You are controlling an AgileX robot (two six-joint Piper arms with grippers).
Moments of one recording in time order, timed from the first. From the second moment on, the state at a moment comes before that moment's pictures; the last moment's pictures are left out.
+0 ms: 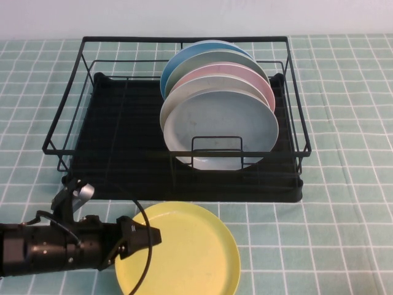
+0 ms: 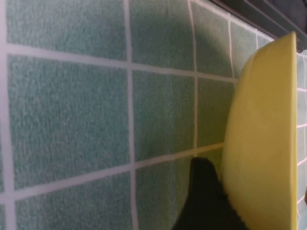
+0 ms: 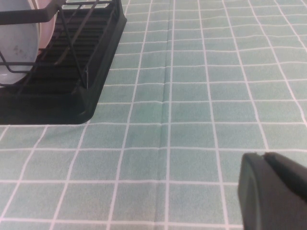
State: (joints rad) right arm 0.01 -0.01 0.03 0.27 0.37 -0.17; left arm -0.14 1.62 -0.45 -1.71 0.79 1.45
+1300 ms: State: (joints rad) right arm 0.01 -0.01 0.03 0.27 0.37 -0.17; left arm 0.08 0.69 -0.44 -1.01 0.77 1.04
